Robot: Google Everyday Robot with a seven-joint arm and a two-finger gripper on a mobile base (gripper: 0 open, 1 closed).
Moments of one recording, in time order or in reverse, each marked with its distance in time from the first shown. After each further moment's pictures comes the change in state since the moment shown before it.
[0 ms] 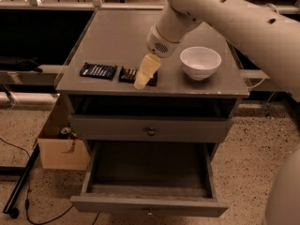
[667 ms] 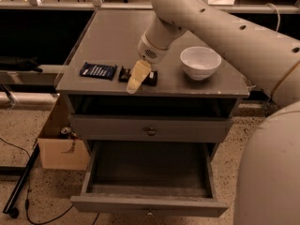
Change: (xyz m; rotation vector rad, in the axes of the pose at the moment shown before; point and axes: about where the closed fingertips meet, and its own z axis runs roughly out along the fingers) arm -0.007 -0.003 0.046 -0.053 0.011 0.013
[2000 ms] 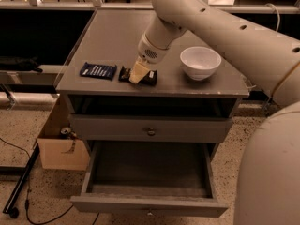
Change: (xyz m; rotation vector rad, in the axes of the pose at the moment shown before) arm 0.000 0.000 0.000 0.000 0.000 0.000
